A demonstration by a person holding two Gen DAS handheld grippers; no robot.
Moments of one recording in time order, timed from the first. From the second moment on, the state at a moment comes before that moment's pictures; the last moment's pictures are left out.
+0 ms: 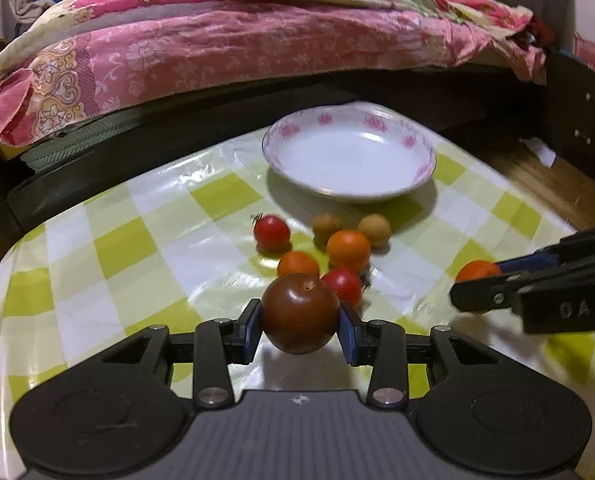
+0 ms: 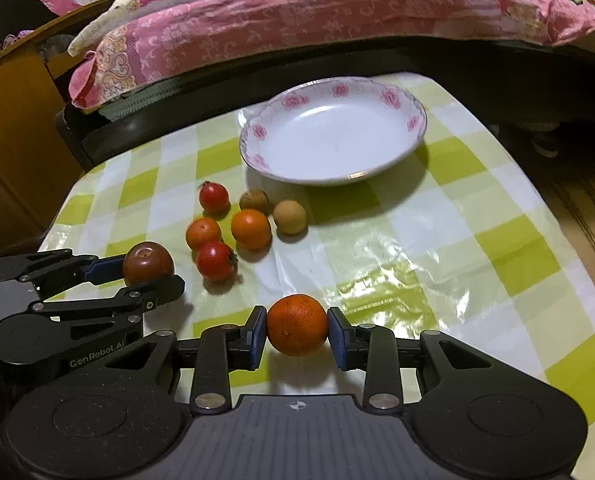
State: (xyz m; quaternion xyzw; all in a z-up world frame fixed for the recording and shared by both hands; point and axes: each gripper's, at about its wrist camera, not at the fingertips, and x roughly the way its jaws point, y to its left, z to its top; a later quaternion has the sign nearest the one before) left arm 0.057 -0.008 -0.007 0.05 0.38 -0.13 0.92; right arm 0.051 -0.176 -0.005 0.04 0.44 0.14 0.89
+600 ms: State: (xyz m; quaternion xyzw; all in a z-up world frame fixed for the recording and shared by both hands) left arm 0.156 -0.043 0.015 0.04 0.35 -0.15 0.92; right arm 0.134 -0.189 0.021 0.04 0.39 0.13 0.91
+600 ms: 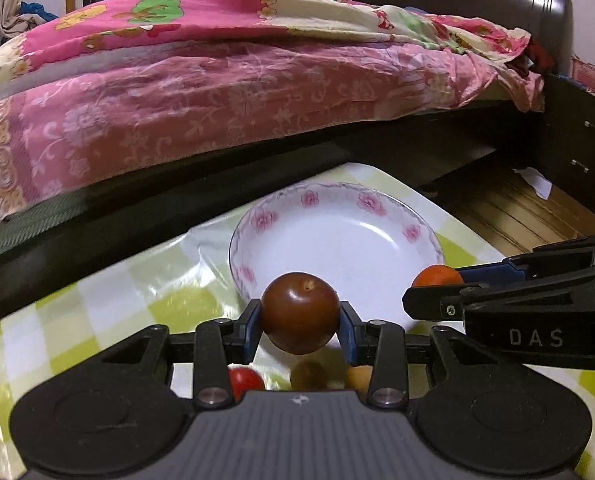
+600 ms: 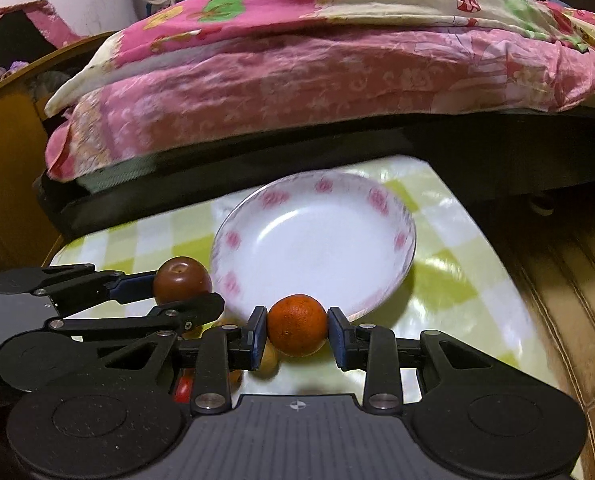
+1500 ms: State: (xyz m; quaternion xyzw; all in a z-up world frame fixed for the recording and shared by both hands) left arm 0.196 -0.055 -0.007 0.07 0.36 -0.13 0.92; right arm 0.181 -0.195 -0.015 0.02 0.39 0.11 0.91
